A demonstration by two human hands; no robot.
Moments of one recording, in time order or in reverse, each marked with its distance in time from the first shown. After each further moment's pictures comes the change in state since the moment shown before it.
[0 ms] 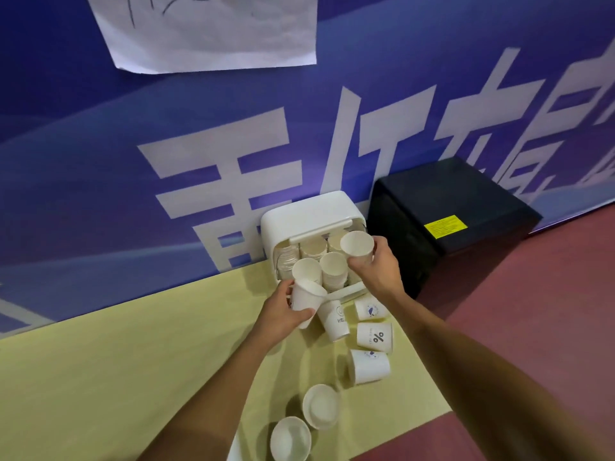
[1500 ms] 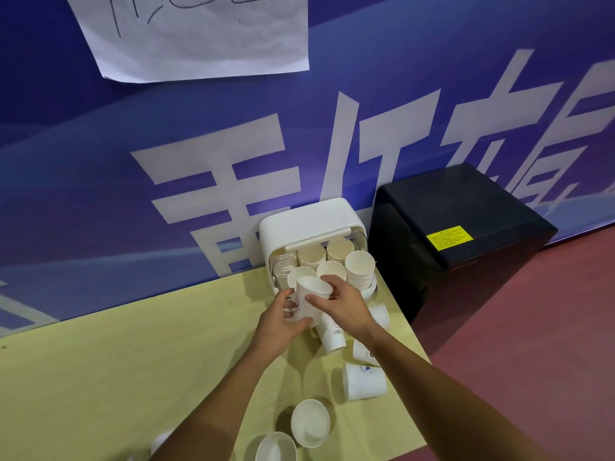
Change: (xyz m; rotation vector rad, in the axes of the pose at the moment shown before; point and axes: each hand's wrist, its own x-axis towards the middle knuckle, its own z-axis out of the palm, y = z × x) left_hand 0.003 0.000 0.025 -0.091 0.093 -0.024; right_hand -0.019 0.026 0.043 0.031 -0.390 -0.021
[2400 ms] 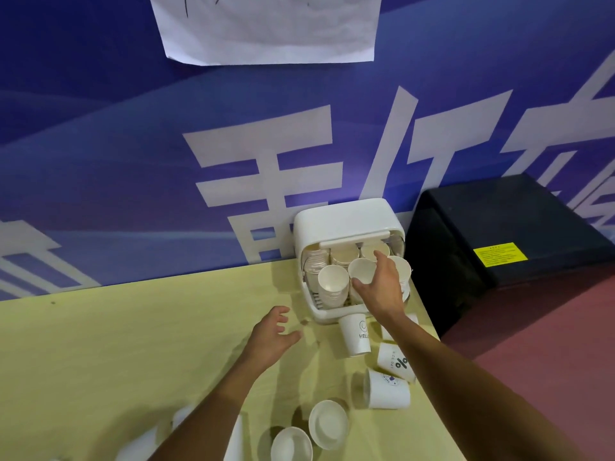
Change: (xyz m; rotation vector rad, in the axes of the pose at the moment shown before) left_hand -0.012 -0.062 -0.042 0.066 0.082 -0.174; right_hand 0.046 -0.005 0.001 -0.300 0.249 -0.004
